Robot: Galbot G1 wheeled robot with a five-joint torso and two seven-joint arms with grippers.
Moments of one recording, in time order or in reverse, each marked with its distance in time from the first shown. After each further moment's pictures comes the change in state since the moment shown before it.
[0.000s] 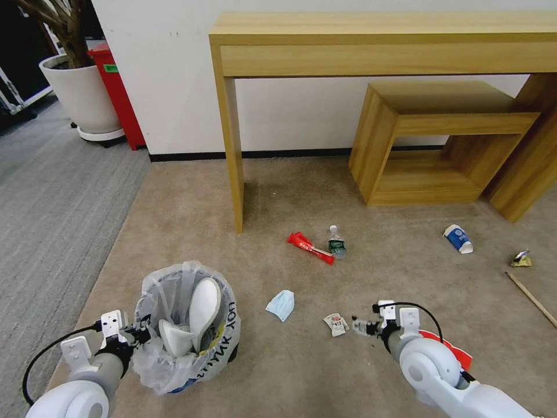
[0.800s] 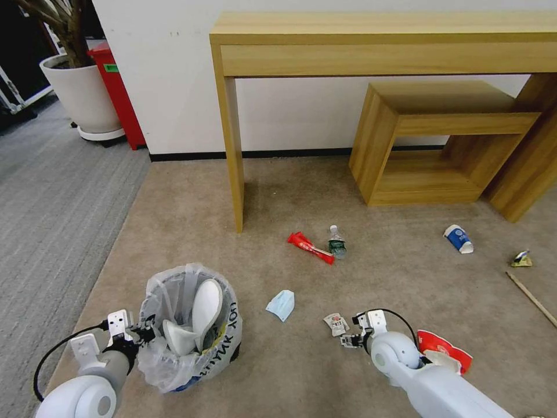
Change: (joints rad) left arm -0.039 0.001 0.025 0.059 0.009 -0.008 0.006; right arm 0.203 0.137 -0.204 -0.379 -0.128 -0.006 -0.095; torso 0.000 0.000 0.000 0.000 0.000
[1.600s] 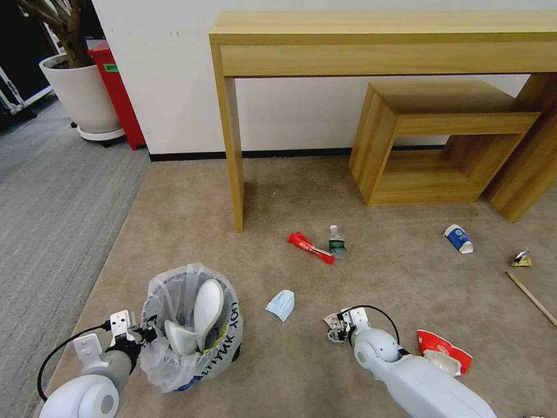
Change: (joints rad) left arm -0.015 0.001 0.009 0.021 0.003 -0.007 0.005; right arm 0.118 0.086 -0.135 -0.178 -0.130 0.097 -0.078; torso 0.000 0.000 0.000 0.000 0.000
